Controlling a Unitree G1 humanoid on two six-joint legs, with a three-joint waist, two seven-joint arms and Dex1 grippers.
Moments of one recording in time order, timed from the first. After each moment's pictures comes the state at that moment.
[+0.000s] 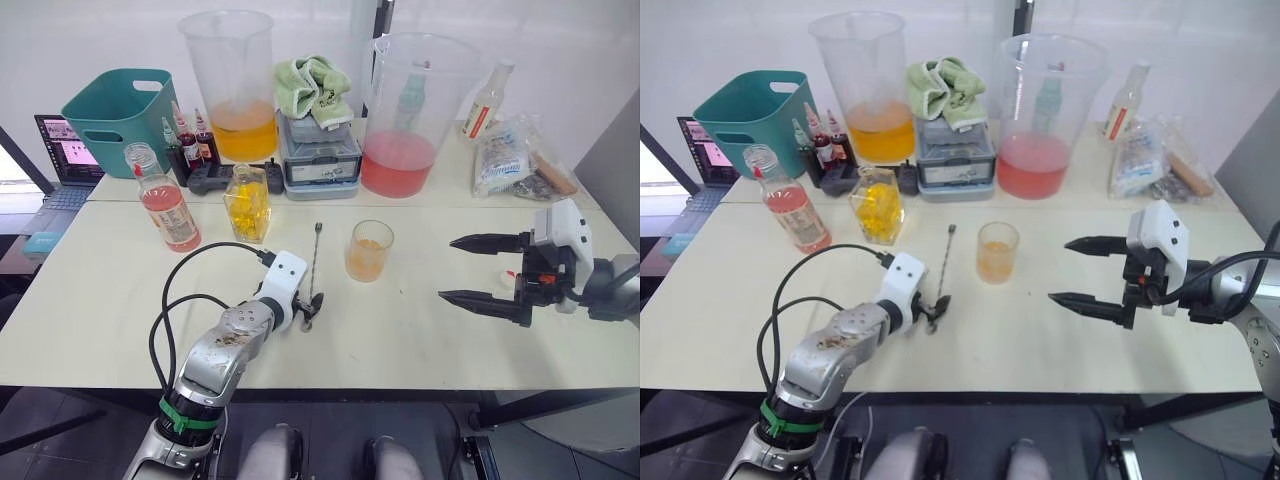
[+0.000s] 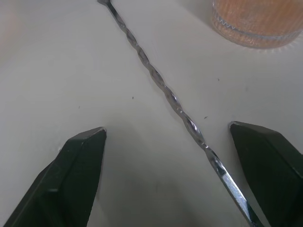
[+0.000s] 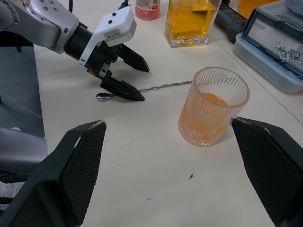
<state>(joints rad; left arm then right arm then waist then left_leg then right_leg) -0.36 0.26 -0.26 -0.31 -0.17 0.94 -0.15 -0.25 -1.01 -0.30 -0.36 0.67 0.58 1.13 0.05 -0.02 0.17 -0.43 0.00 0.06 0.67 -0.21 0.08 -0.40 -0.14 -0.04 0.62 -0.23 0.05</state>
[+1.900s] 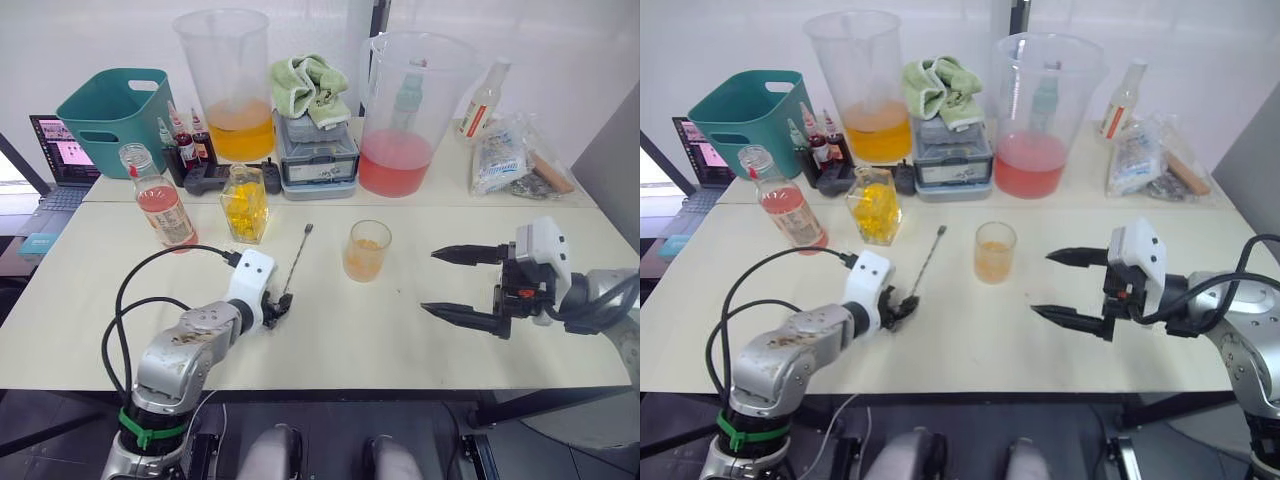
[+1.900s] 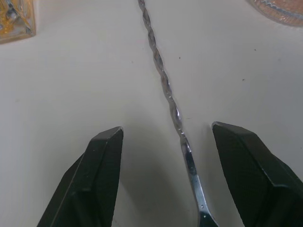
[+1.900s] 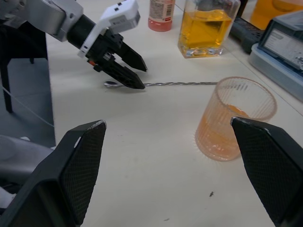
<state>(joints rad) -0.31 0.30 -0.10 -0.49 -0.27 1.19 -0.16 -0.21 -0.94 -0.26 -0.44 0.70 0.56 1.11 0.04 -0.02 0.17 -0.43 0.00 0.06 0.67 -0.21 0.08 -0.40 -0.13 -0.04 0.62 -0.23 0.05</state>
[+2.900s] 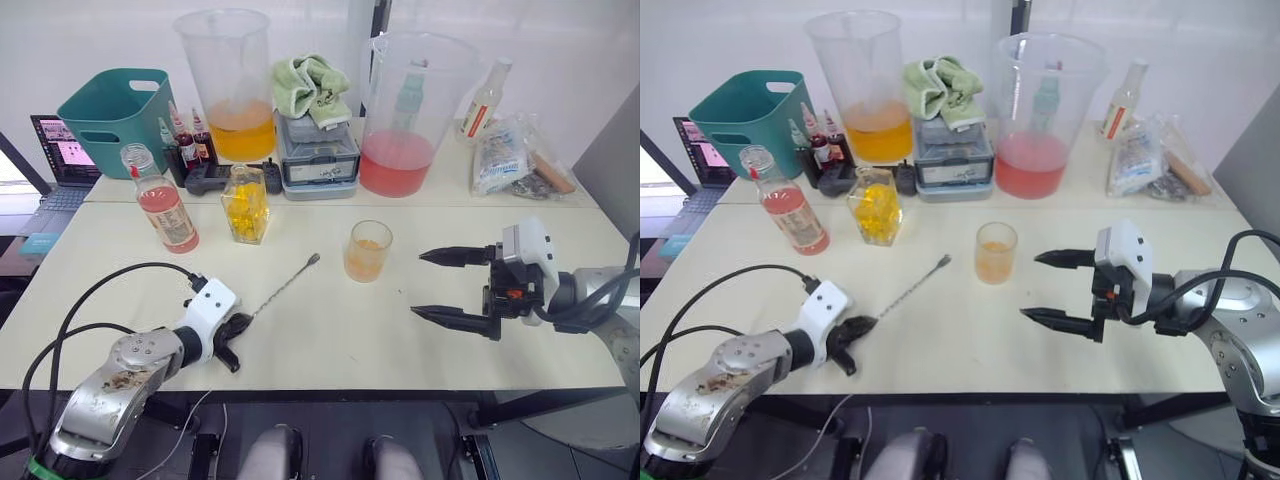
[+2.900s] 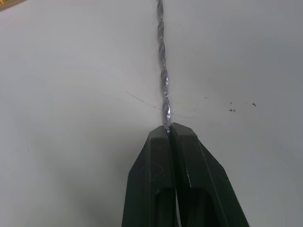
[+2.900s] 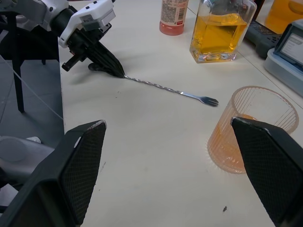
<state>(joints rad) -0.01 0.70 0.02 -0.56 -0.33 0.85 -0.57 -0.24 -0.93 -0.21 -0.44 0.70 0.57 1.08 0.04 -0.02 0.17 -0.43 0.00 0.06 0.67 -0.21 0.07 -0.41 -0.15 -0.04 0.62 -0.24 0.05</state>
